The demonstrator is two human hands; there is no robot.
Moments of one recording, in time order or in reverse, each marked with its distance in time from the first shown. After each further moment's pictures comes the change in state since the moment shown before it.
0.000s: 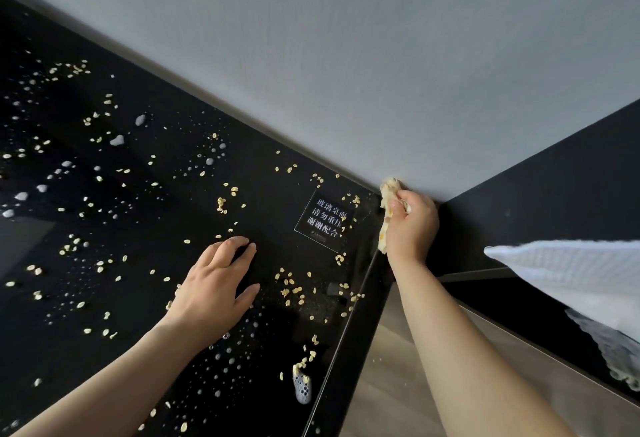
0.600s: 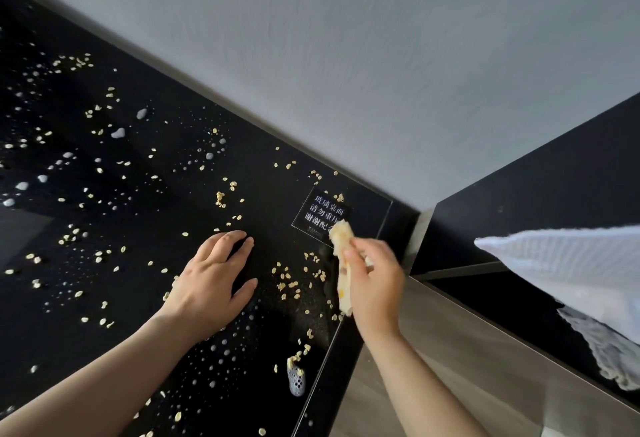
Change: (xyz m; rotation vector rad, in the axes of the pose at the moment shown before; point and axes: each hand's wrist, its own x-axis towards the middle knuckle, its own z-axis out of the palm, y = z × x) left_hand -0.003 -0.001 0.001 0.080 0.019 0.036; right_hand -0.098 -0.009 -0.021 0.200 -0.220 -0.072
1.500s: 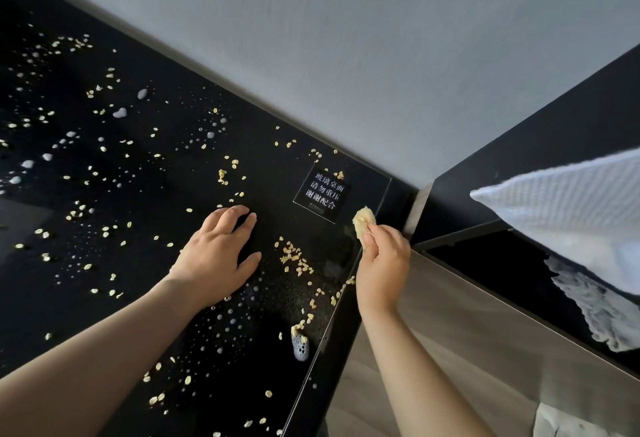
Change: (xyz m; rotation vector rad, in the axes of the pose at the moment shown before) left_hand -0.001 0.002 -0.003 -0.024 -0.049 -0.011; right_hand -0.017 0.026 0.002 -0.262 0.174 0.010
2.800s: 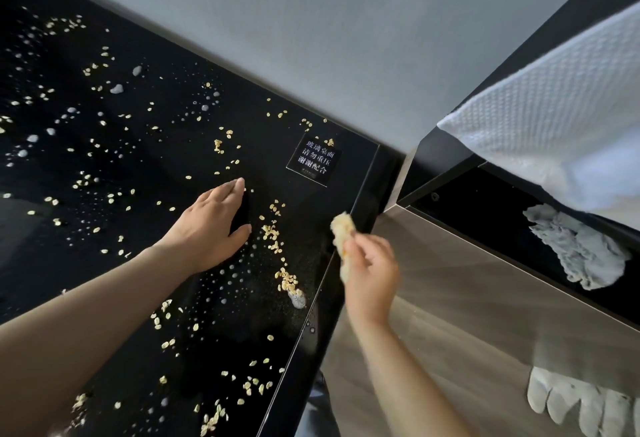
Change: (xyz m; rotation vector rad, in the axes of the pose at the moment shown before) left_hand -0.028 0.020 -0.027 -0.055 -0.112 -0.051; right_hand -0.076 -0.009 -0.044 0.319 -0.037 0.196
